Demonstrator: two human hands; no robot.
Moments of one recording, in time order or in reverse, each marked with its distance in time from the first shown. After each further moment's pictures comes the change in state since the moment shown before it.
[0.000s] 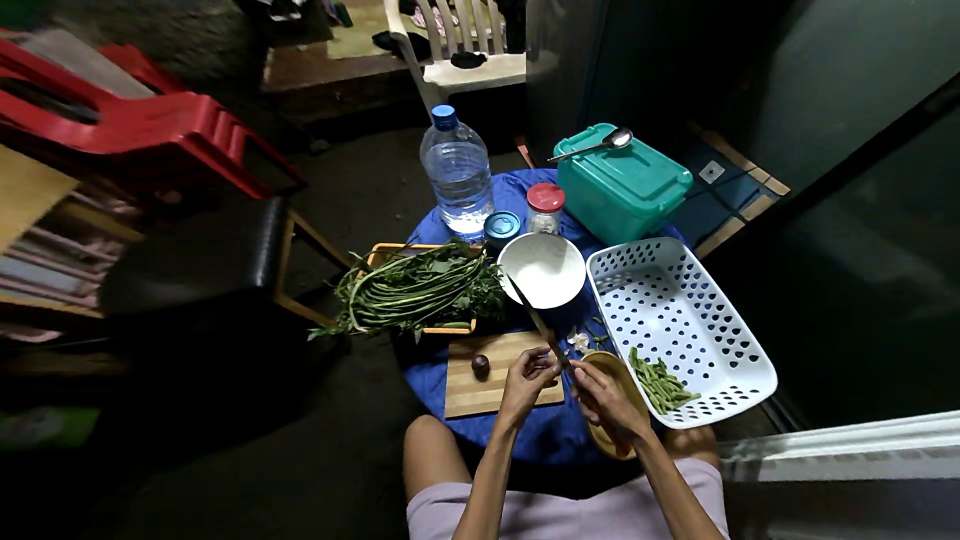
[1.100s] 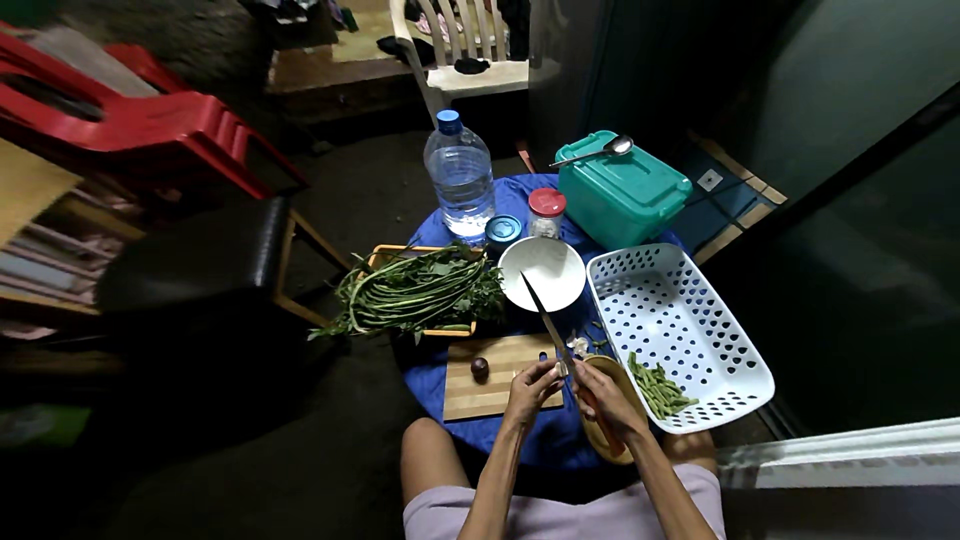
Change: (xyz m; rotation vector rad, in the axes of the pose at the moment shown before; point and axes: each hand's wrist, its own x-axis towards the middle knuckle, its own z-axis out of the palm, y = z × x) left_hand 0.003 -0.022 0.005 -0.298 0.013 -0.095; right_hand 0.010 0.005 -0.003 0.069 0.083 0.061
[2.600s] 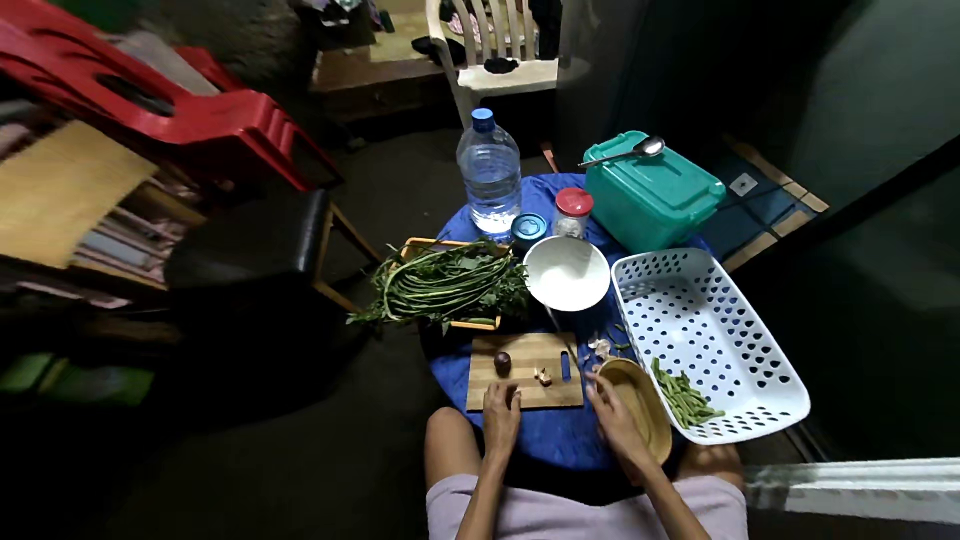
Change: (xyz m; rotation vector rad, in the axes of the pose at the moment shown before) left_hand -0.018 -0.031 -0.106 1.123 0.412 0.305; right_hand -0.013 0.029 0.028 -0.471 0.211 -0.002
